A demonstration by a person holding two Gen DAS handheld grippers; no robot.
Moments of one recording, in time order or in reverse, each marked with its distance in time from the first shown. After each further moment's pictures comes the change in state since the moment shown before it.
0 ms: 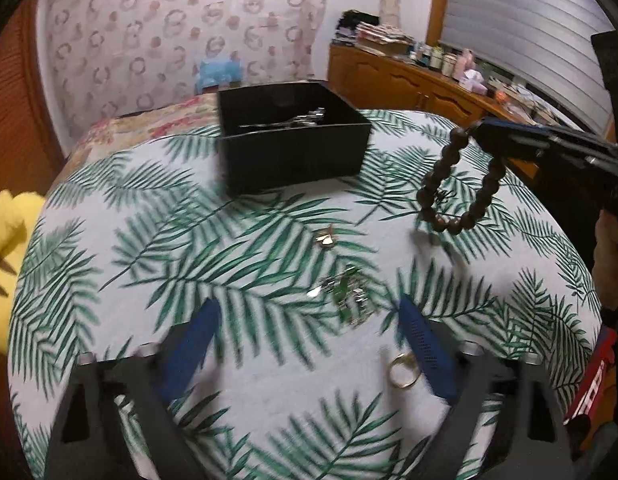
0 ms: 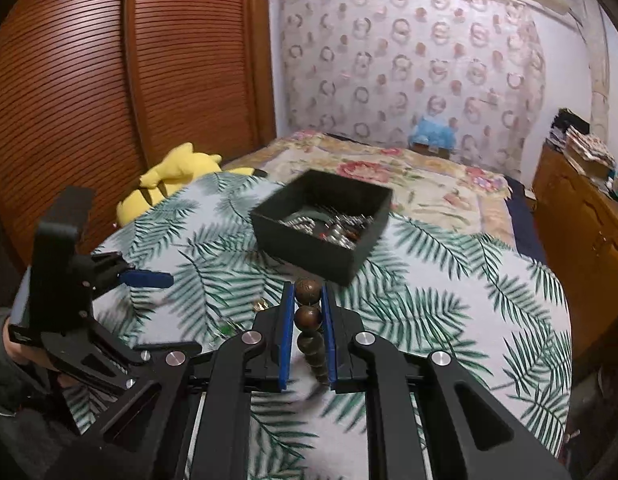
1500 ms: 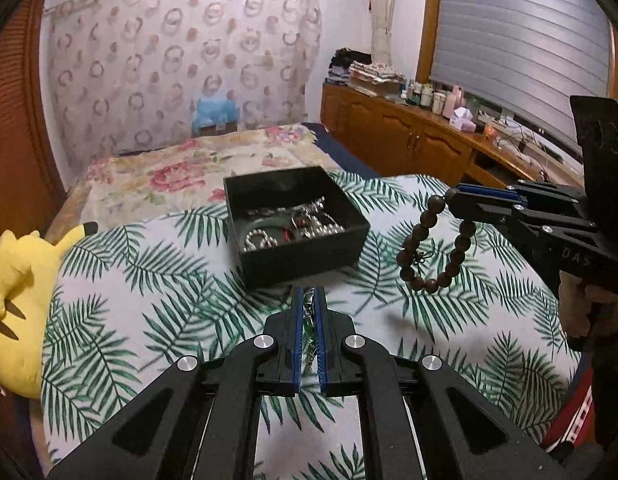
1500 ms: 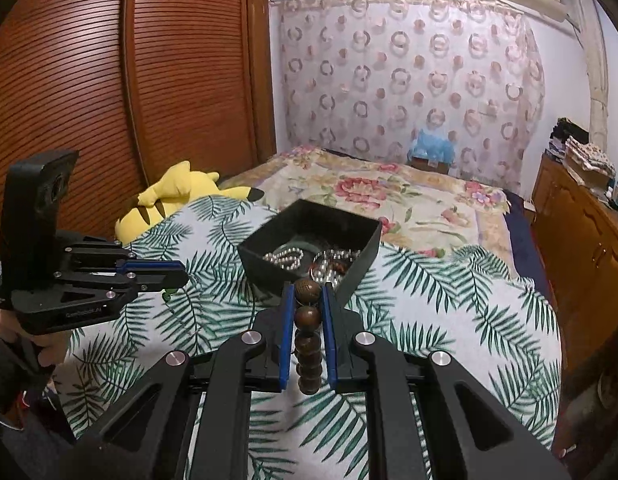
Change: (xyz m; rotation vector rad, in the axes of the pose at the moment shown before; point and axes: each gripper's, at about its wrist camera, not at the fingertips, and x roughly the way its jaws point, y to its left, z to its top) left arm -0.042 0.017 0.052 0.000 -0.147 -0.018; right arm -0.002 -0.013 0.036 -0.015 -0.069 0.020
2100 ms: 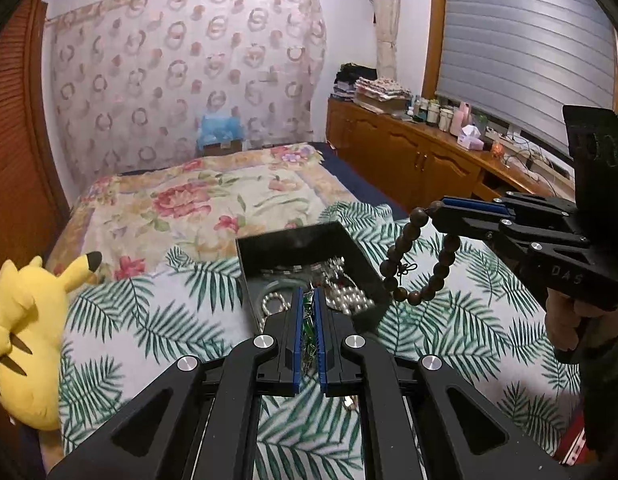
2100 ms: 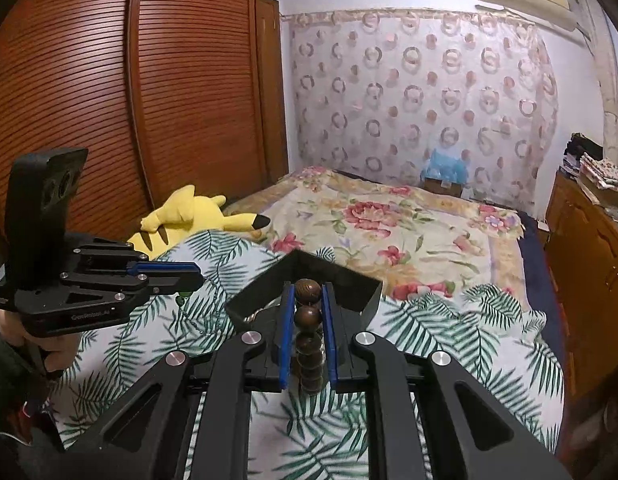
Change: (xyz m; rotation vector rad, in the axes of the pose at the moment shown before) left arm 0.016 0.018 0.058 0.005 -0.049 0.017; right arm 0.031 -0.023 0.052 -0.016 -0.057 0.050
